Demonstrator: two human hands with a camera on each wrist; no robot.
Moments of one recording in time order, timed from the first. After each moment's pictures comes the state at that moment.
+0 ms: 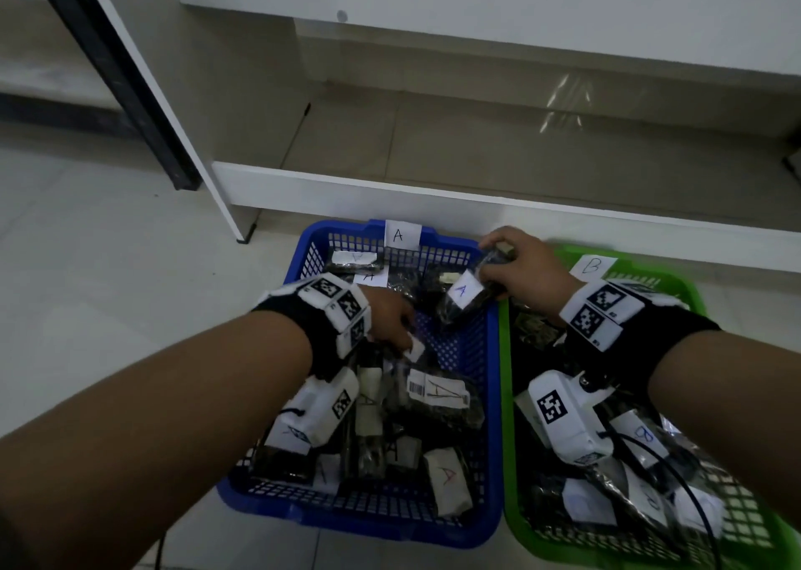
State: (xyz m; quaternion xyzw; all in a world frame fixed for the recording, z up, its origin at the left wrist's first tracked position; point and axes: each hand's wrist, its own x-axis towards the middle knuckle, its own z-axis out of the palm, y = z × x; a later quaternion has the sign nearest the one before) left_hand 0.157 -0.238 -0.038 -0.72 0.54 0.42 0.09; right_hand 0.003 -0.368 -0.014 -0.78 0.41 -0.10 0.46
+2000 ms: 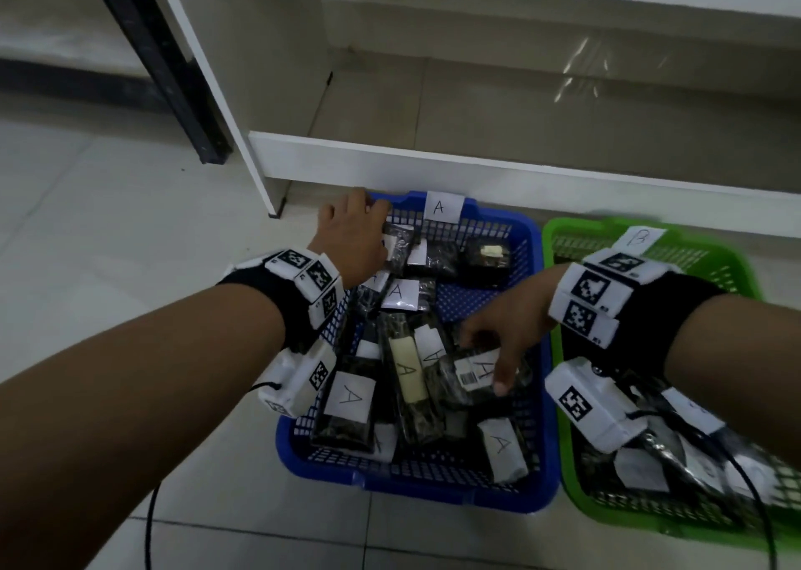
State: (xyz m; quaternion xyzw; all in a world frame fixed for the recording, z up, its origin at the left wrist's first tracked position) left_hand 0.226 -0.192 -0.047 -0.84 0.54 0.03 -0.03; right_hand 0.044 -0.296 -0.001 -0.80 0.12 0.55 0.19
